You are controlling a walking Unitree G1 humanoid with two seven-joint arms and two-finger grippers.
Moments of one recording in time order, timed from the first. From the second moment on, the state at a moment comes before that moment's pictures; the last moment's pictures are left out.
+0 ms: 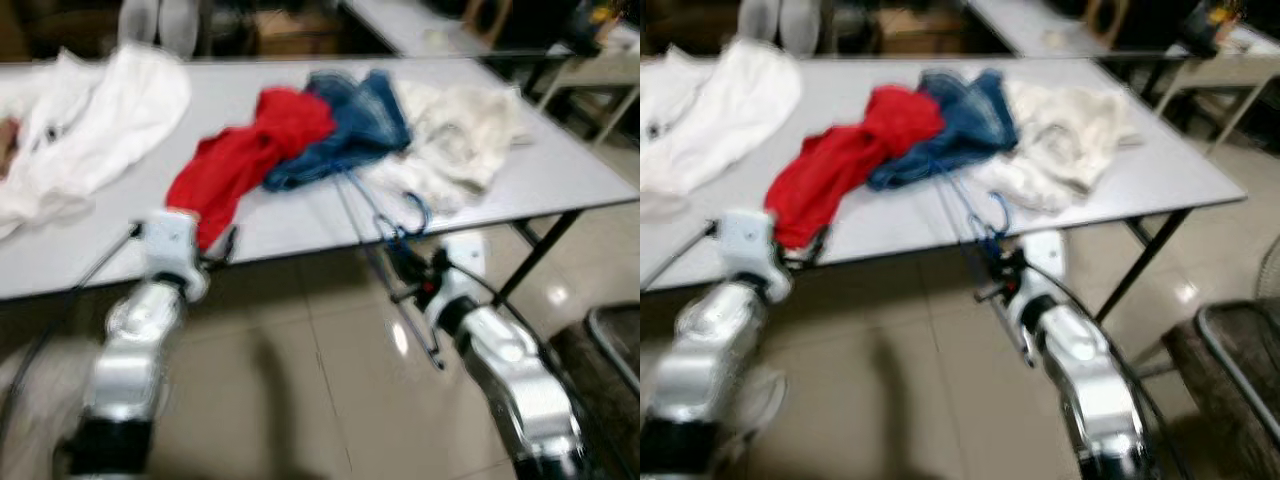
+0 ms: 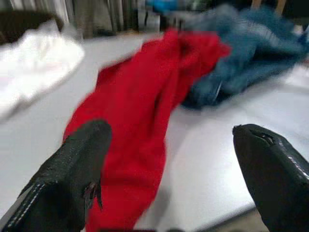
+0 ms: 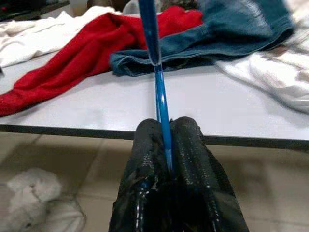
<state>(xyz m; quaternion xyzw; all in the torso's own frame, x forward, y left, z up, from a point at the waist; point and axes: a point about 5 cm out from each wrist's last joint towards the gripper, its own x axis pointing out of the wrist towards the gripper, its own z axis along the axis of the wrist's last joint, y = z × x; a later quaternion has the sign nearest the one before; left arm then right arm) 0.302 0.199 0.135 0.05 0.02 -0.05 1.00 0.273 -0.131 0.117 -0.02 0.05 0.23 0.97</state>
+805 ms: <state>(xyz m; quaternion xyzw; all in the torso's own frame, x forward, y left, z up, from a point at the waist) 0.301 0.219 0.132 0.09 0.05 -0.09 0.99 0.273 -0.121 0.116 -0.03 0.06 0.25 0.97</state>
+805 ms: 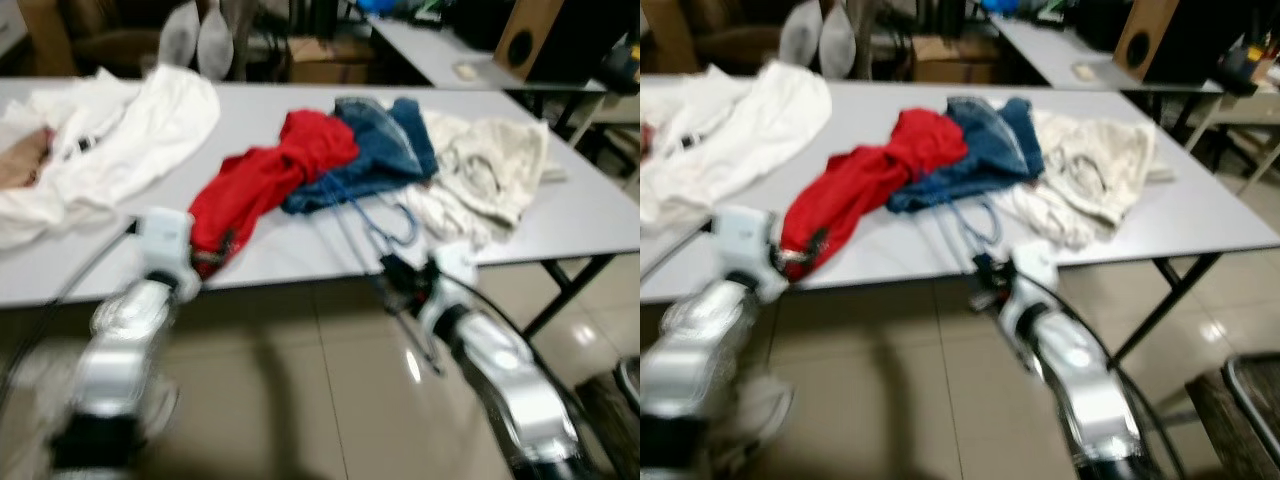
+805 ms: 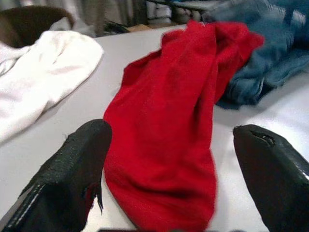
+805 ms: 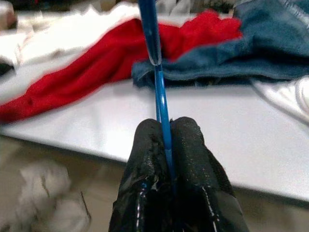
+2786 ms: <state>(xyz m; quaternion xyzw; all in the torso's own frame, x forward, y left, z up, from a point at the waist) 0.338 0.241 0.091 0.25 0.18 -0.17 0.94 0.273 -0.130 0.110 0.01 0.08 0.22 0.97</state>
